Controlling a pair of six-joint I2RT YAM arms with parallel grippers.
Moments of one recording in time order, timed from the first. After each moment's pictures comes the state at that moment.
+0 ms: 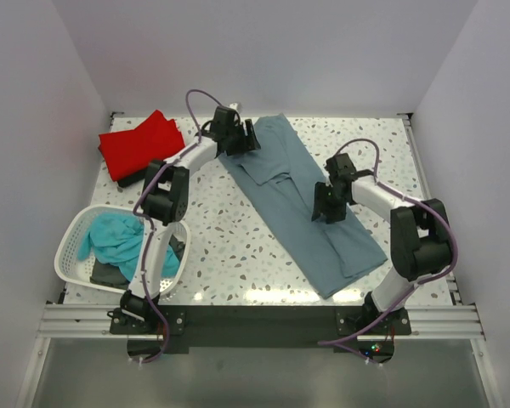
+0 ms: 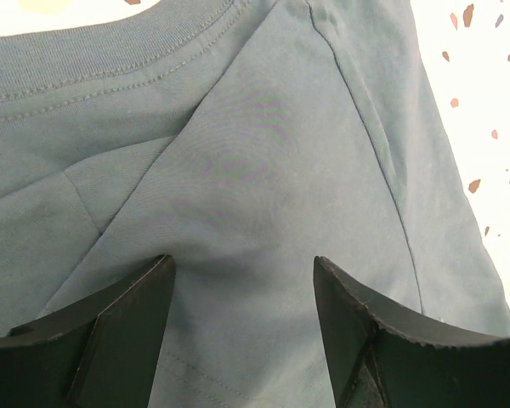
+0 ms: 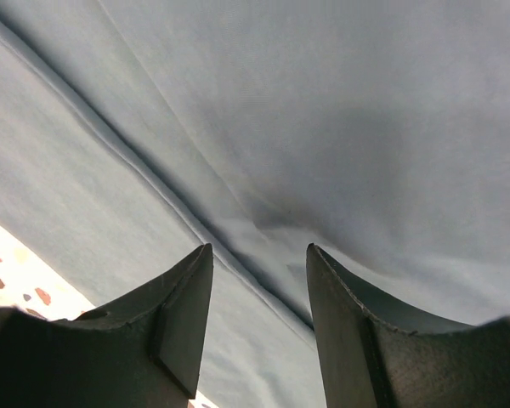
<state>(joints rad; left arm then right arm) -0.34 2.48 2.04 -0.26 0.20 -0.52 0.26 1.68 1.03 -0.59 -0.10 0.40</state>
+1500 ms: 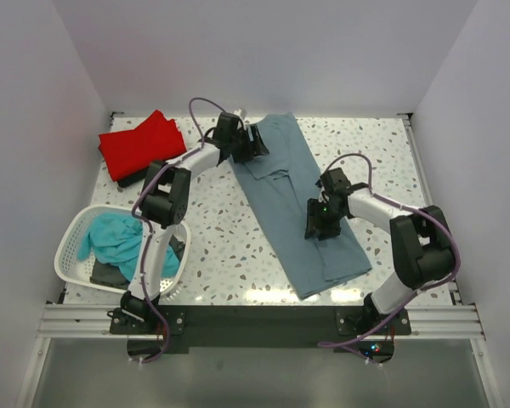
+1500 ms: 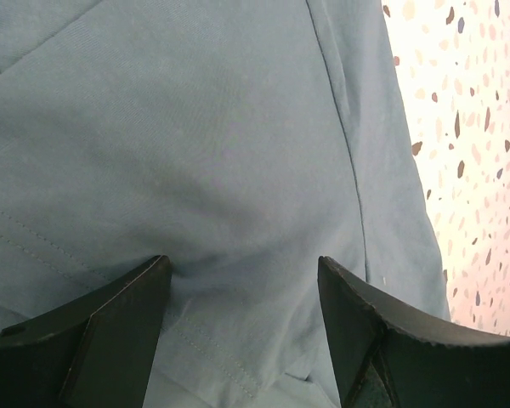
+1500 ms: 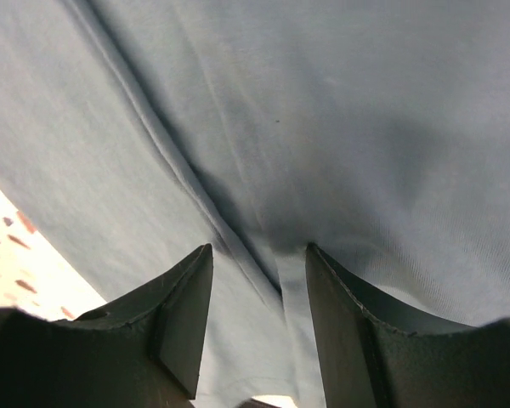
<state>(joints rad) -0.38 2.41 1.87 -0.14 0.29 -0.63 0.32 1.62 0.90 -0.58 -0.19 0.39</state>
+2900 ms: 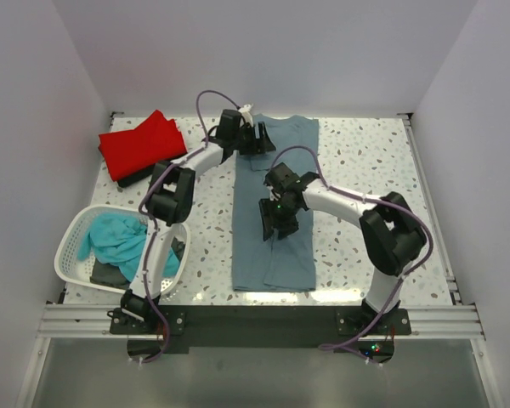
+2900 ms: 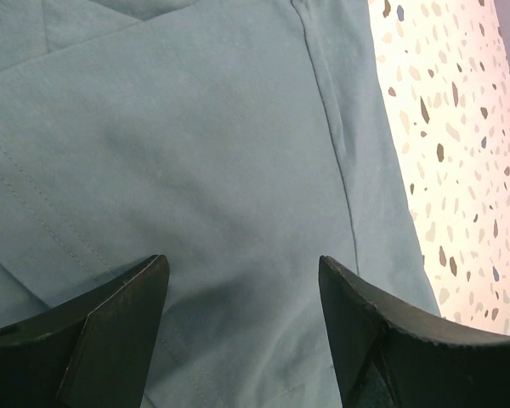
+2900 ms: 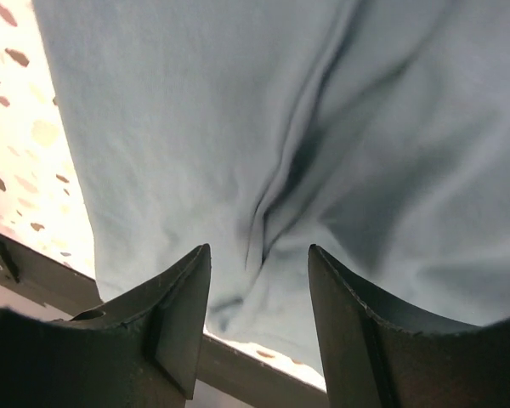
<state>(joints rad) -0.38 2.53 2.03 -0.04 0.42 -0.47 0.67 1.85 1.25 -0.68 -0.25 0.50</state>
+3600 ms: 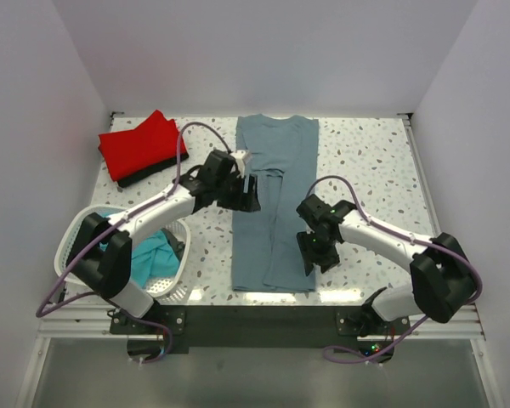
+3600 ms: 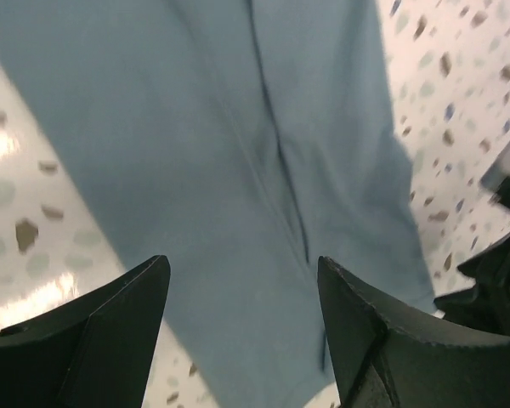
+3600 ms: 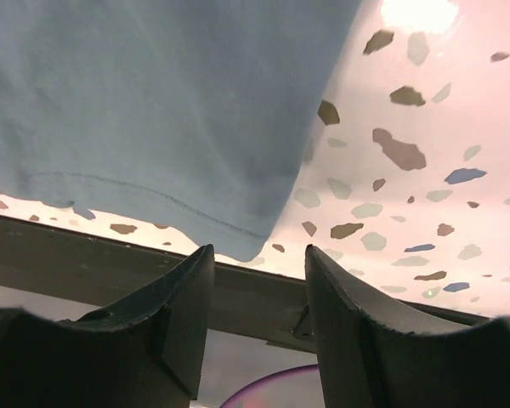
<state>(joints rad) -0.58 1.60 1.16 -0.34 0.20 -0.41 0.68 1.41 0.87 -0.94 -0.08 0.50</state>
